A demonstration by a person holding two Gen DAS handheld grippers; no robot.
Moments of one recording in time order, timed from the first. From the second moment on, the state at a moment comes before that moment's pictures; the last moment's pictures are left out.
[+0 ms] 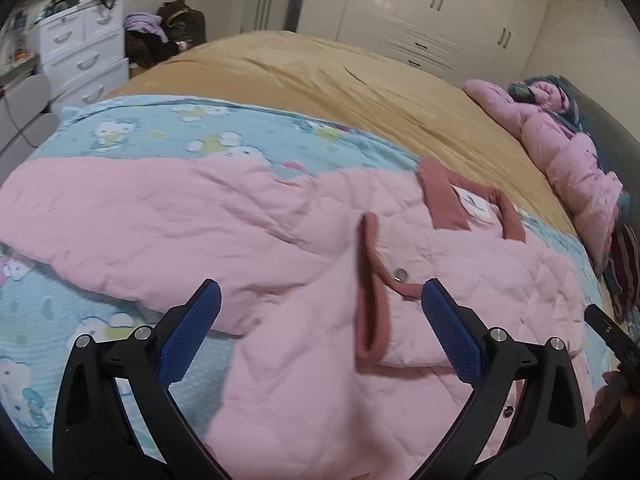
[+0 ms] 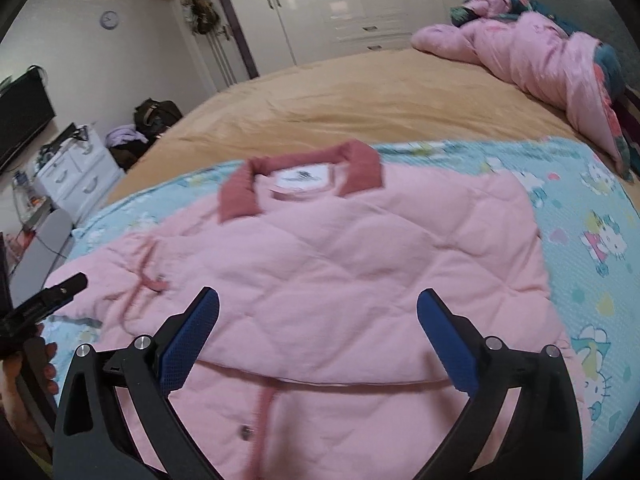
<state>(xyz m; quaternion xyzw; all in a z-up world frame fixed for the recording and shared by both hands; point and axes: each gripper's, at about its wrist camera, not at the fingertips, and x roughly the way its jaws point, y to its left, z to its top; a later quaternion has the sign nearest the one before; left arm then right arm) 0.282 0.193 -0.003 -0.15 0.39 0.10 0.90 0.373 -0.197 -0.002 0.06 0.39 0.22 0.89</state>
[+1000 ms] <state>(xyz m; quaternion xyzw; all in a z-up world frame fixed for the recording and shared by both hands) 0.214 0.393 -0.014 -0.28 0.35 0.32 0.83 0.337 0.034 0.019 -0.02 0.38 0.38 0.84</state>
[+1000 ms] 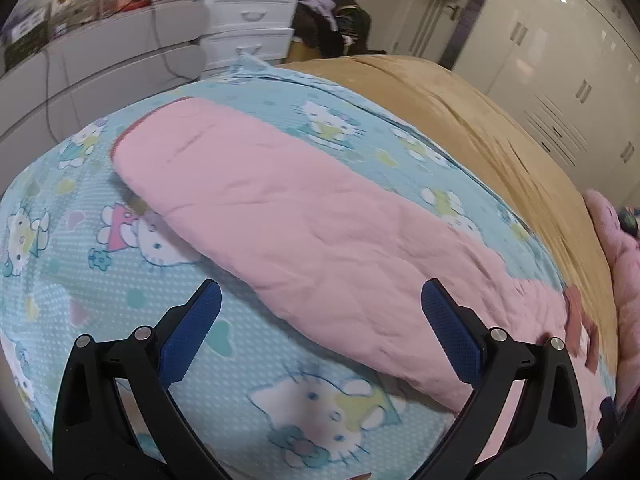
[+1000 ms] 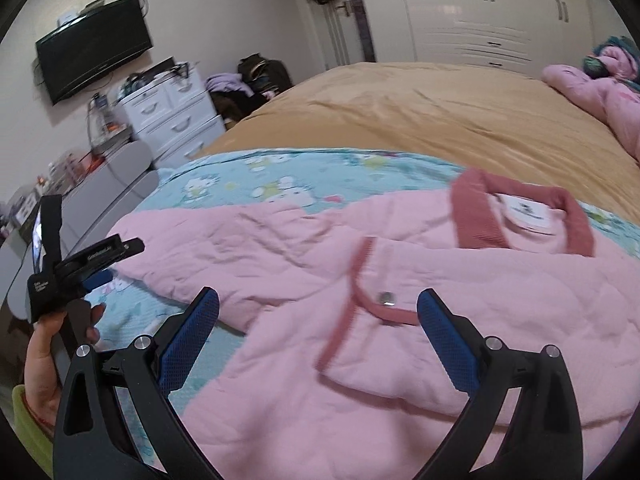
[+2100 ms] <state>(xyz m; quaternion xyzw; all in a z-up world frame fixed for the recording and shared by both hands) 0.195 0.488 -0.041 -0.38 0.27 0.36 0.81 0.333 0.078 -0.009 0.00 0.41 0.41 0.81</state>
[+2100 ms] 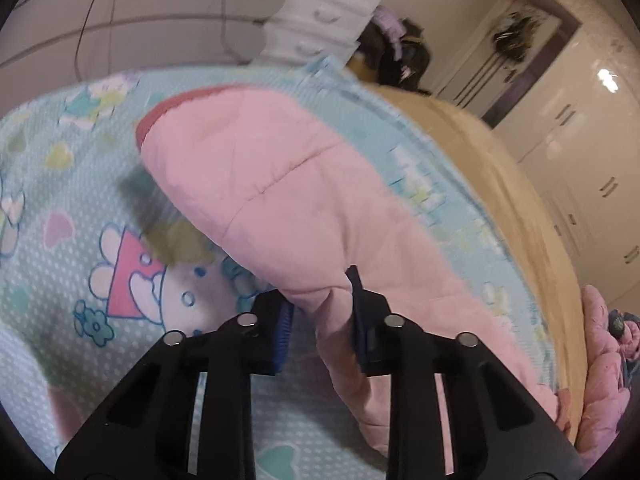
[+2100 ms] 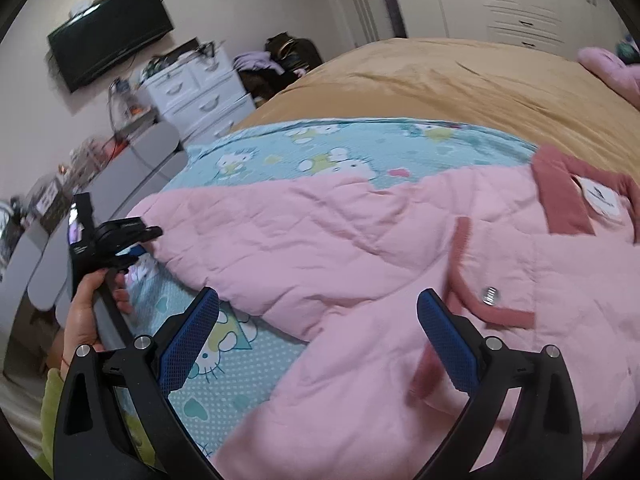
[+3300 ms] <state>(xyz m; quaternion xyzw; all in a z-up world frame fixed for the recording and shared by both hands) 0.232 0.178 0.132 -0.14 0.16 0.05 0.98 0.331 -0.192 0.017 0.14 0.36 0.24 0.89</state>
